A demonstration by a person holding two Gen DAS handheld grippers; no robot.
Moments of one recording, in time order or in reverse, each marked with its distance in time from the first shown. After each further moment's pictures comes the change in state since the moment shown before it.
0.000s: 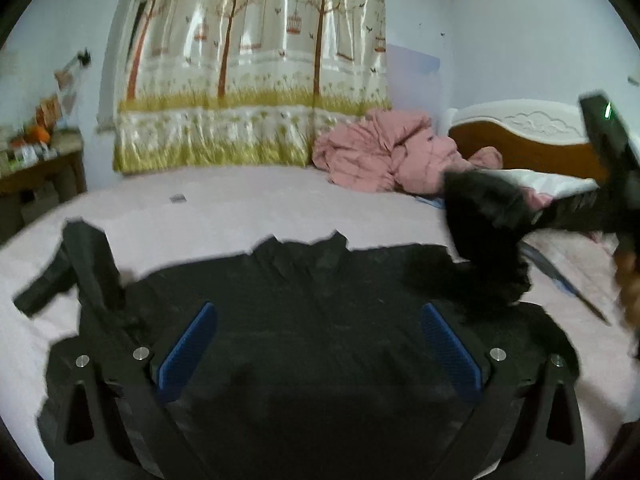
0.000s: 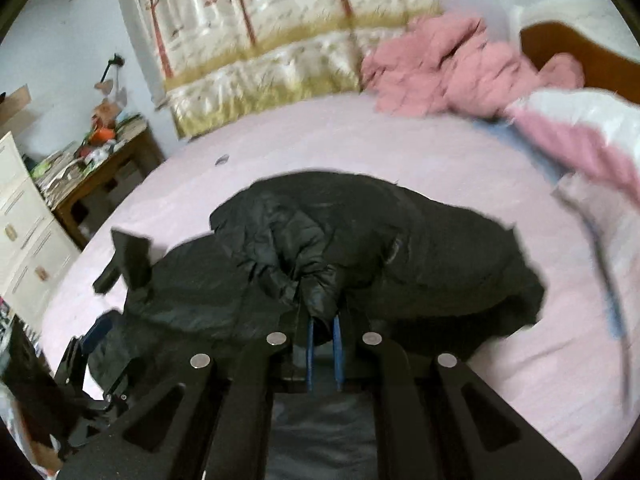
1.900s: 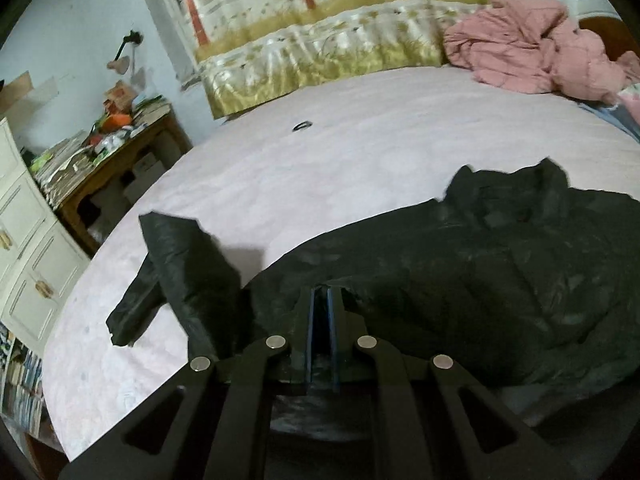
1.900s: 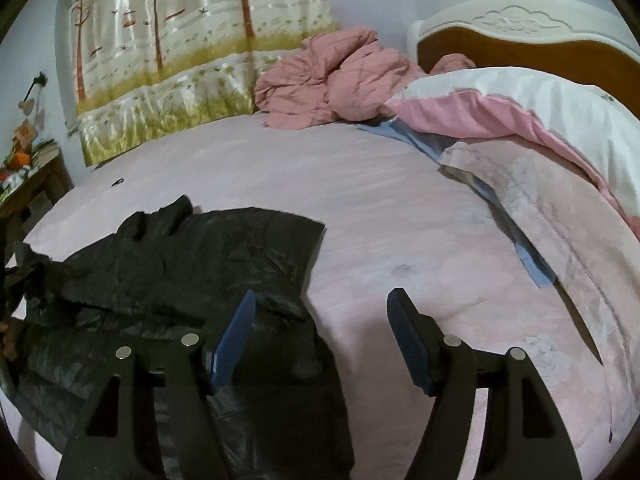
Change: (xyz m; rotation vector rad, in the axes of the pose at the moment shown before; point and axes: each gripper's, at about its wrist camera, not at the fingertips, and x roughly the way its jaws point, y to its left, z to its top) left arm 0.152 0.125 0.035 0.105 0.351 0.565; right arm -0.004 -0.082 -0.058 0.081 -0.154 -0.355
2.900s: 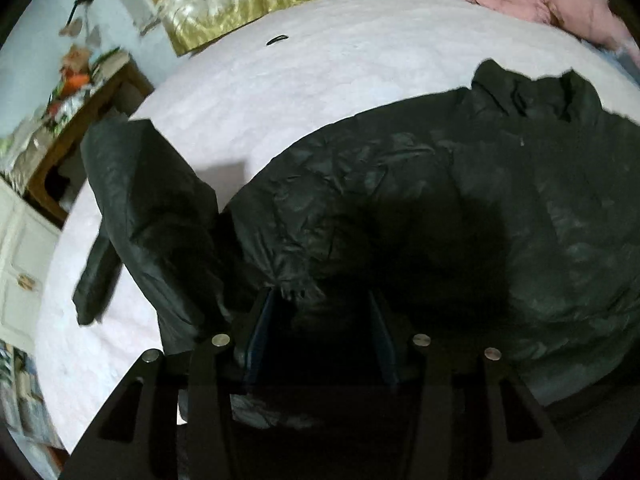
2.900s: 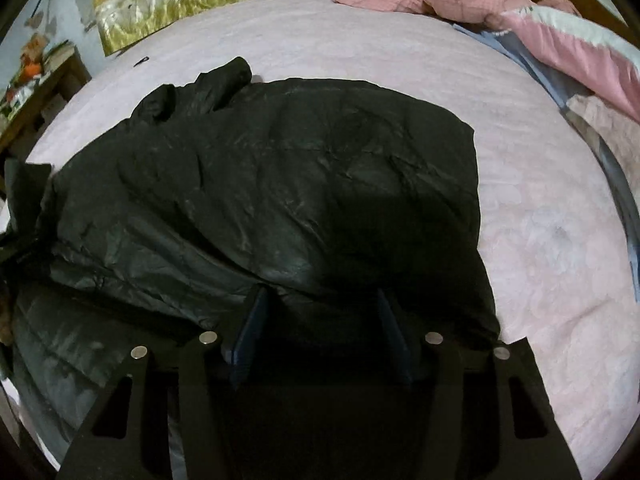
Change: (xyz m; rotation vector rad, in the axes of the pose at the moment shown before) left arm 0.060 0.009 -0.027 0.107 0.260 -0.070; right arm 0.116 0.103 -0.008 -0.162 0.434 0.094
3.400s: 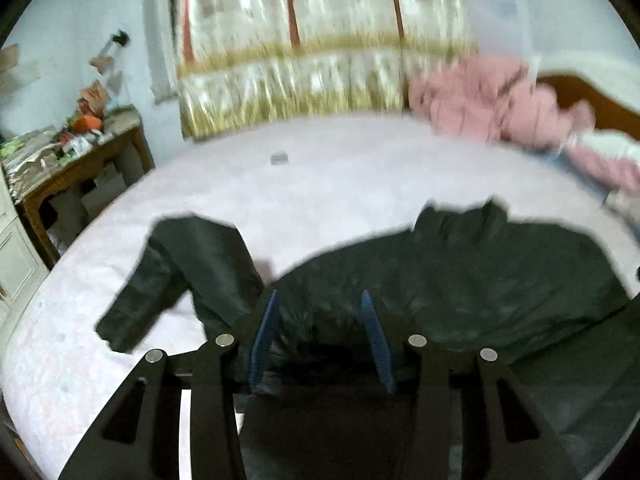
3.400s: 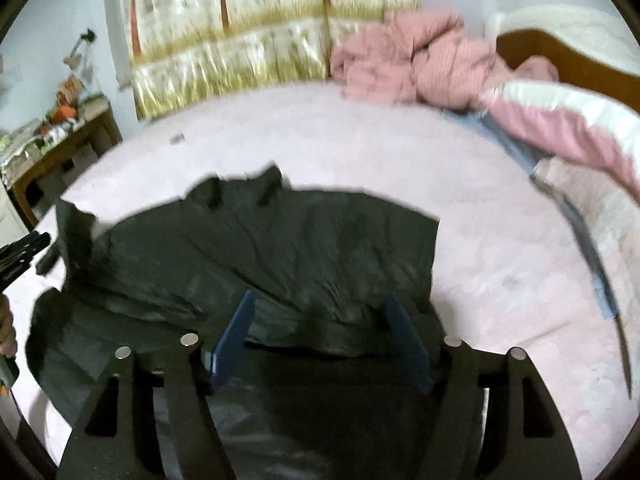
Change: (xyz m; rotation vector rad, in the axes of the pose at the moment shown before) left arm -0.149 0.068 -0.046 -0.134 -0.464 -0.182; right arm -0.112 0.005 -0.028 0.000 -0.357 0.038
